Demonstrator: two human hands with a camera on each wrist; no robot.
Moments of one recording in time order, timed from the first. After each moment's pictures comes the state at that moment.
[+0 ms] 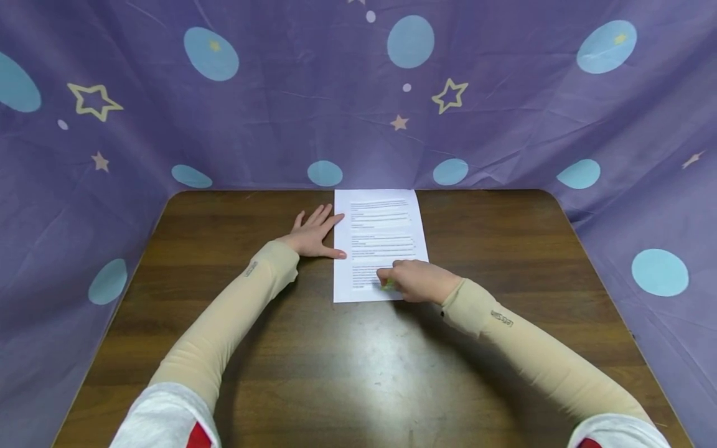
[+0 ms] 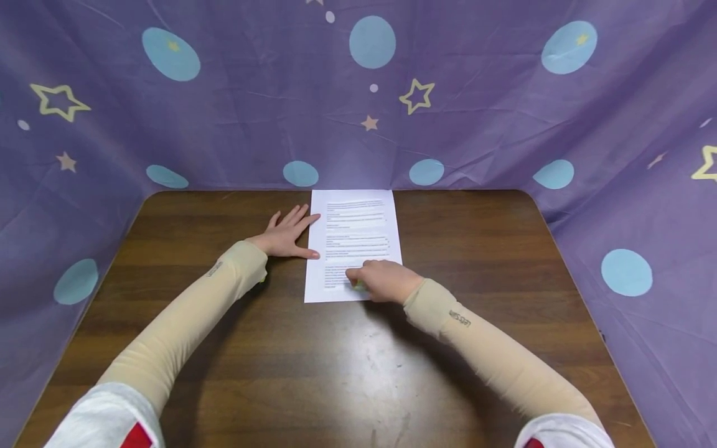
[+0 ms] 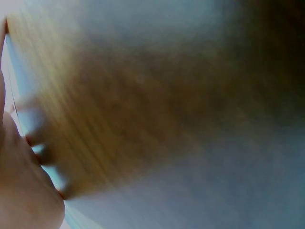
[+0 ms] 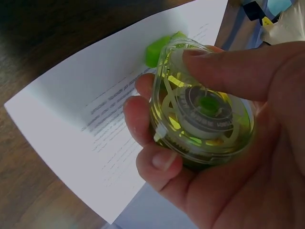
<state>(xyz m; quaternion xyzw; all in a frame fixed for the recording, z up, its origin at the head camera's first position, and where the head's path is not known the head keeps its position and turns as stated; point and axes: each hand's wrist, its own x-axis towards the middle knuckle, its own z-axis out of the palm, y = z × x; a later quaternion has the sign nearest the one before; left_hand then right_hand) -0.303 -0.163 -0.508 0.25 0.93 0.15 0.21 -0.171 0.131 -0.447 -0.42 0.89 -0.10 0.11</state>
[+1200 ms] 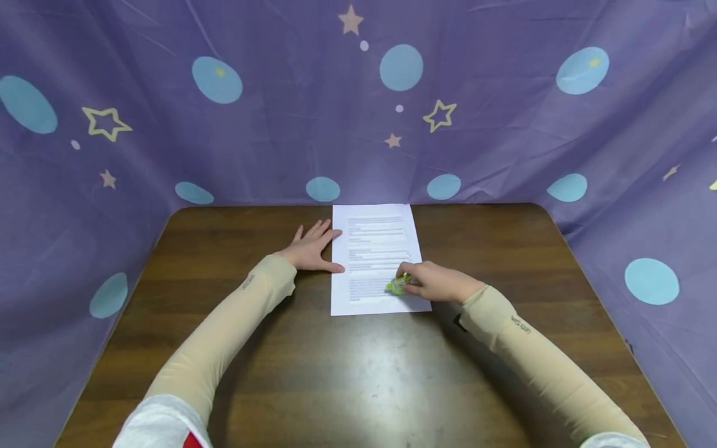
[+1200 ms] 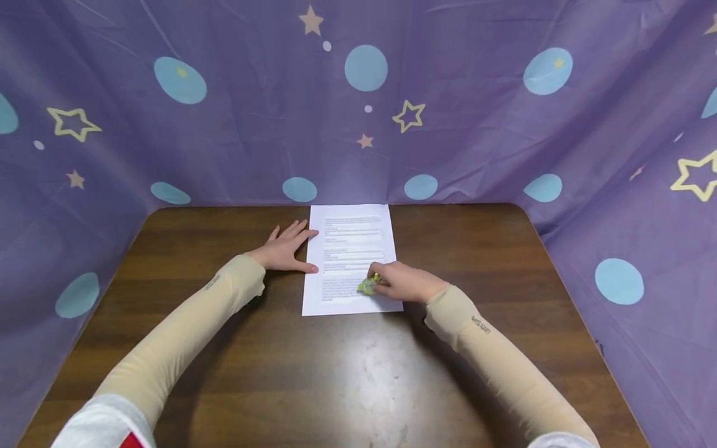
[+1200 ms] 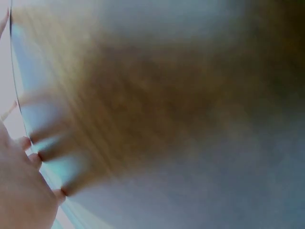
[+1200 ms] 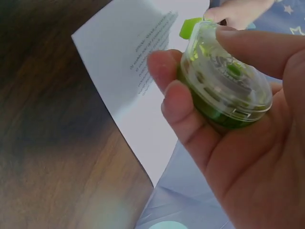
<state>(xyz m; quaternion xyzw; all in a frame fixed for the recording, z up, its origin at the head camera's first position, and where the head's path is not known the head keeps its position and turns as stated) -0.287 -0.160 -0.496 0.27 0.93 0.16 0.18 -0.185 0.178 -0.453 -0.36 0.89 -0.23 0.16</state>
